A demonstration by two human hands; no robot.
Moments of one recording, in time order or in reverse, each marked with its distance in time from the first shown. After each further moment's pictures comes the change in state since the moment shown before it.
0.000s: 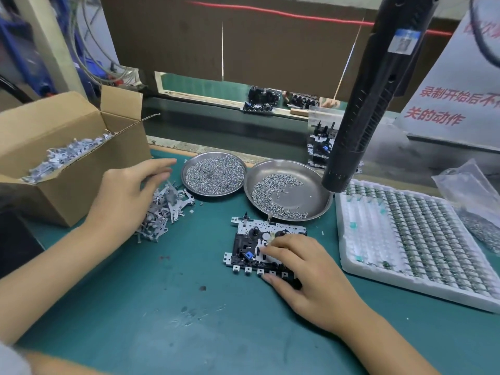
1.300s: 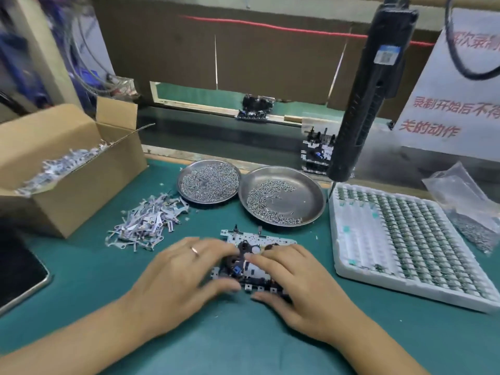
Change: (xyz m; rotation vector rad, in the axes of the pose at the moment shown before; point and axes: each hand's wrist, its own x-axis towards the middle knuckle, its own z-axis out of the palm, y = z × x) left_hand -0.074 0.043 0.033 0.093 -0.277 0.524; right_hand 0.002 -0.004 -0.002 -0.077 -0.021 -0.152
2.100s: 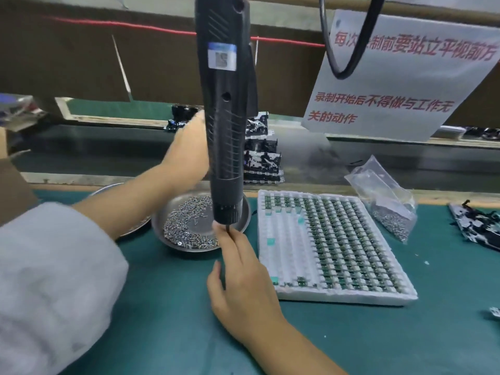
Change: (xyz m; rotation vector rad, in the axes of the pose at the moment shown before) left_hand 0.251 0.018 0.042 -0.263 0.135 -0.280; right_hand 0.006 0.022 -0.002 0.090 0.387 0.478
